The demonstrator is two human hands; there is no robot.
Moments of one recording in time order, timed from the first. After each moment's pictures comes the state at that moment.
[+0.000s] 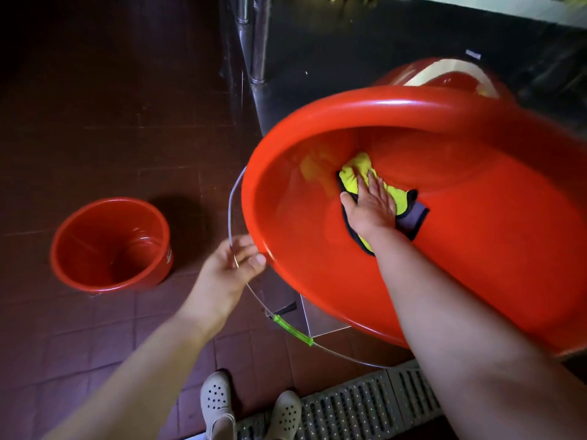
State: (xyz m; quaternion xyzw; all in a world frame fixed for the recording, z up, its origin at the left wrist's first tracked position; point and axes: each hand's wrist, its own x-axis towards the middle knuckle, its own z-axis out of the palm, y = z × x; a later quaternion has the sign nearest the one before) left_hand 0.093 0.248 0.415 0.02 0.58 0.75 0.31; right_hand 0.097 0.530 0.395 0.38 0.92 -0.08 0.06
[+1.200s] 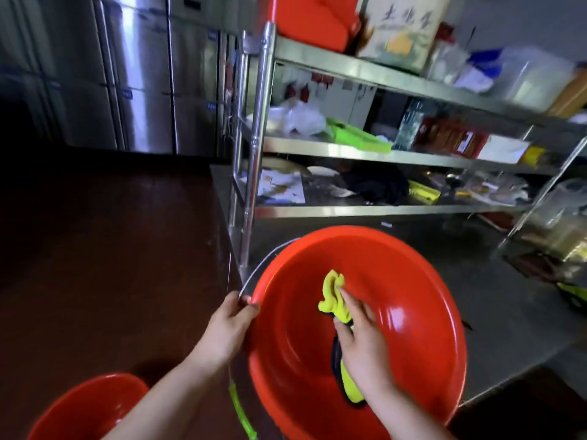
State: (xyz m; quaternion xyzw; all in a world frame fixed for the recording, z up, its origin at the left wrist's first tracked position) left_hand 0.036 0.254 0.622 0.18 0.66 0.70 0.20; right_hand 0.174 0.430 0.622 0.23 0.89 -0.24 -0.32
